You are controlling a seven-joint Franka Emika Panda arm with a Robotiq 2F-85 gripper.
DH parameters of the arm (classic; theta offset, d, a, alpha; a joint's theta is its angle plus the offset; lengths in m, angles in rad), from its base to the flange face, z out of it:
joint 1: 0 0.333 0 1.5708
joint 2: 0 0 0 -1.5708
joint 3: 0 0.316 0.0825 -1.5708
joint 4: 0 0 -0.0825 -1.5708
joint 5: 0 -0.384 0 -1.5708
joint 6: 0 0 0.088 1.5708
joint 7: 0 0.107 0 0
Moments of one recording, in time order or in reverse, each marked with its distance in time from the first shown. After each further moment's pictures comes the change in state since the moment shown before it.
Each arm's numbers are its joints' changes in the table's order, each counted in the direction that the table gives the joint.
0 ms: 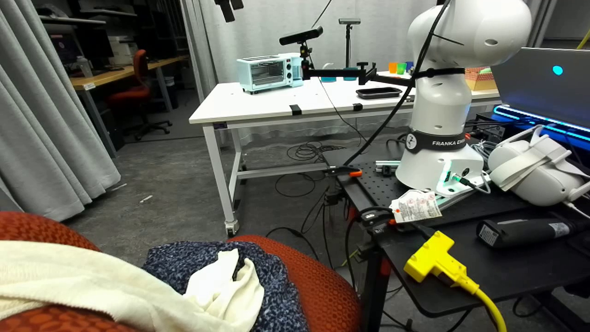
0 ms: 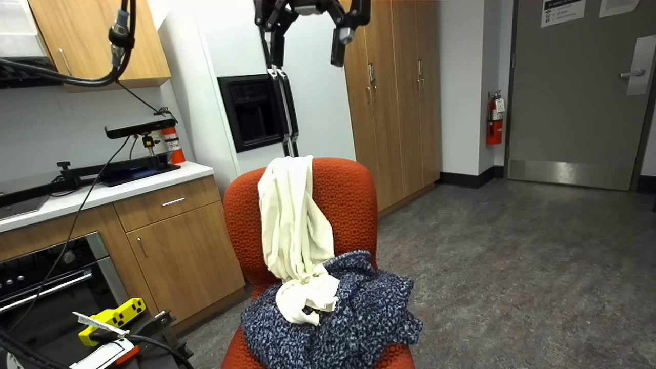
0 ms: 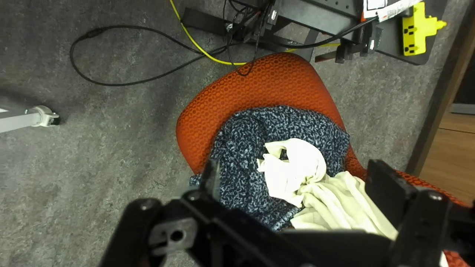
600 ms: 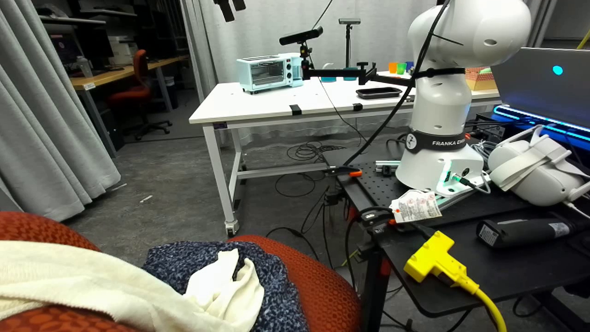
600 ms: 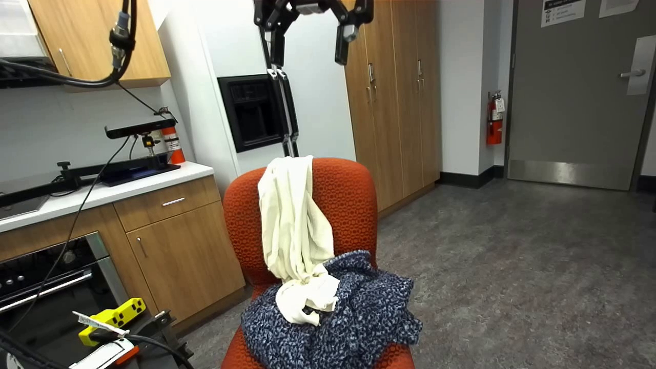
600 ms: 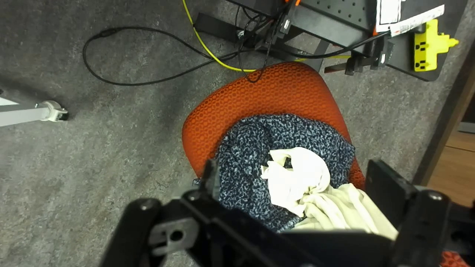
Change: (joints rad) arm -0.009 0.000 0.016 0.000 0.036 0.003 -0.046
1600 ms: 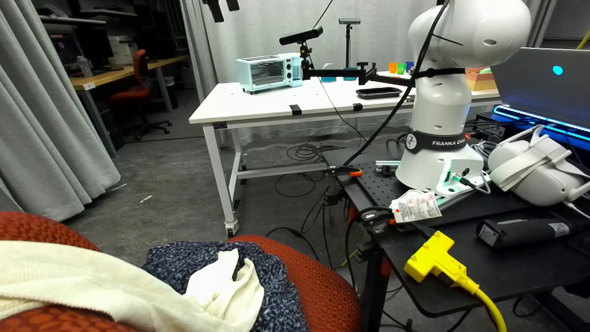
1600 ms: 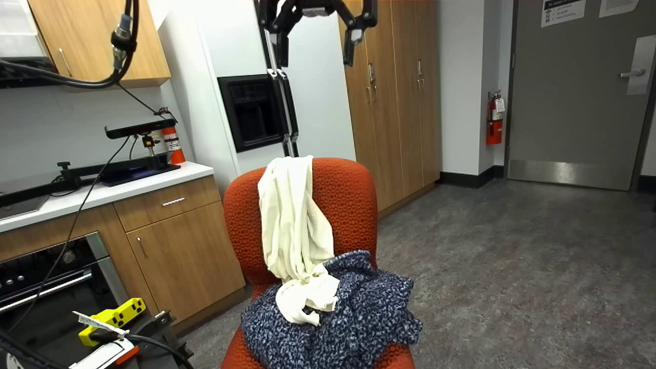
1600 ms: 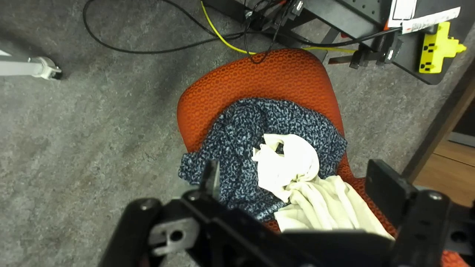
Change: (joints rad) arm -0.002 -0.005 0.011 0.002 -0.034 0.056 -0.122
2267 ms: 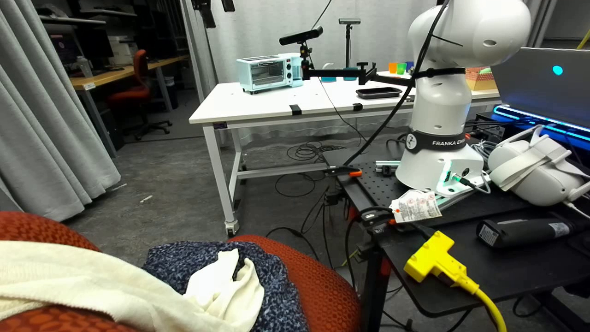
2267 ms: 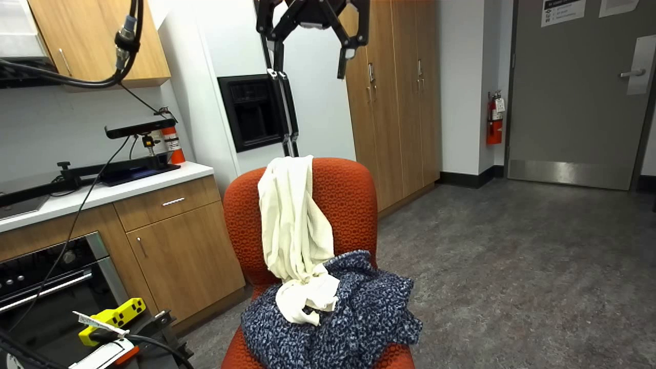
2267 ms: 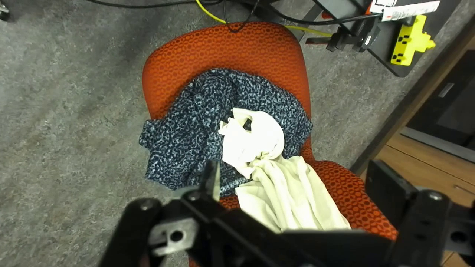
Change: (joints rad) arm -0.004 -0.020 0.000 0.004 -0.121 0.006 -0.139
